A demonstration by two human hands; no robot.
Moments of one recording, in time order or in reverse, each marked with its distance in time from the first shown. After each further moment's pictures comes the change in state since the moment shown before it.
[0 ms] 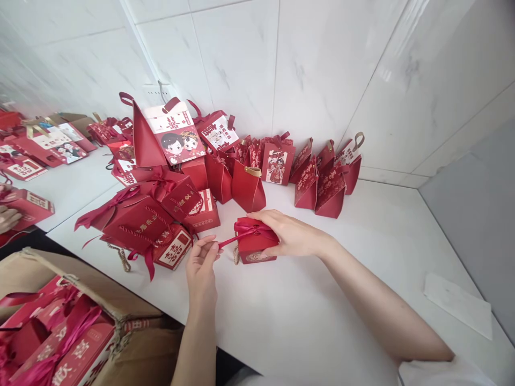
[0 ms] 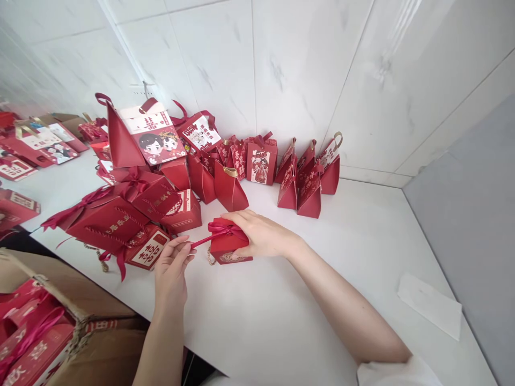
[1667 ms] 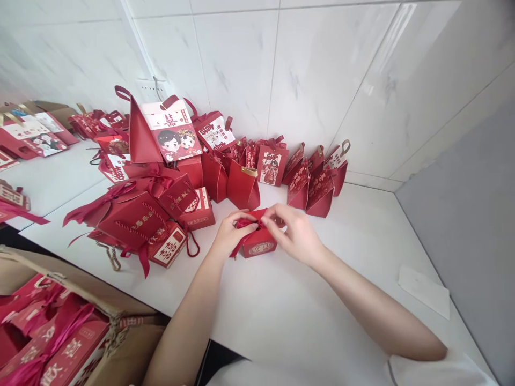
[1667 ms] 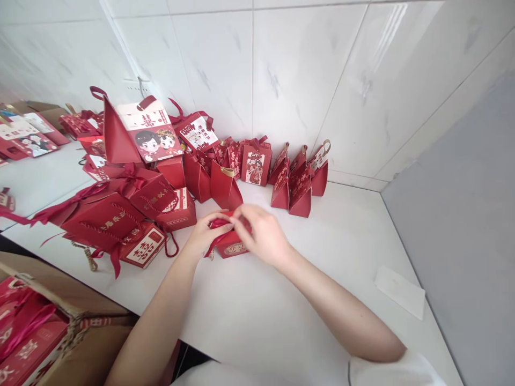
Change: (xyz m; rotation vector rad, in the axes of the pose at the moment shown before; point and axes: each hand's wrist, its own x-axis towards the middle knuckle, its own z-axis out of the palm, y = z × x) left_hand 0.044 0.006 0.064 0.161 -0.618 -0.059; right_hand -0.014 -0.030 0.014 0.059 0.487 0.199
